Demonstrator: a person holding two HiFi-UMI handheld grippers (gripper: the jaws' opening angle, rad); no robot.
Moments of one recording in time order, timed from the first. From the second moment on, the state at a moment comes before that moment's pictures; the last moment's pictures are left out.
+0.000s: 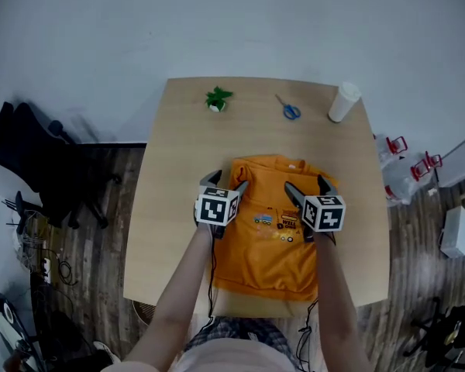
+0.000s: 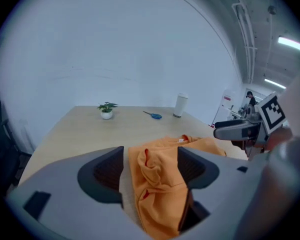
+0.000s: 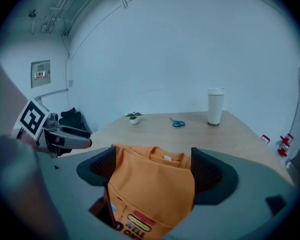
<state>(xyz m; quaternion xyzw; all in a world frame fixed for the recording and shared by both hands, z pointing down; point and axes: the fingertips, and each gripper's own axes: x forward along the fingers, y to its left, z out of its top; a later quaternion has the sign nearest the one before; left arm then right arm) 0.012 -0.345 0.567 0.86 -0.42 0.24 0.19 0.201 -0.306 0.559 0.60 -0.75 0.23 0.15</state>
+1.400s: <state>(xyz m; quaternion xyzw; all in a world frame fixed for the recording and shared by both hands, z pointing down) 0.091 -0.421 0.688 0.81 -0.06 0.58 0.07 0.288 -0.346 0.681 0.30 -0.79 0.18 0.51</state>
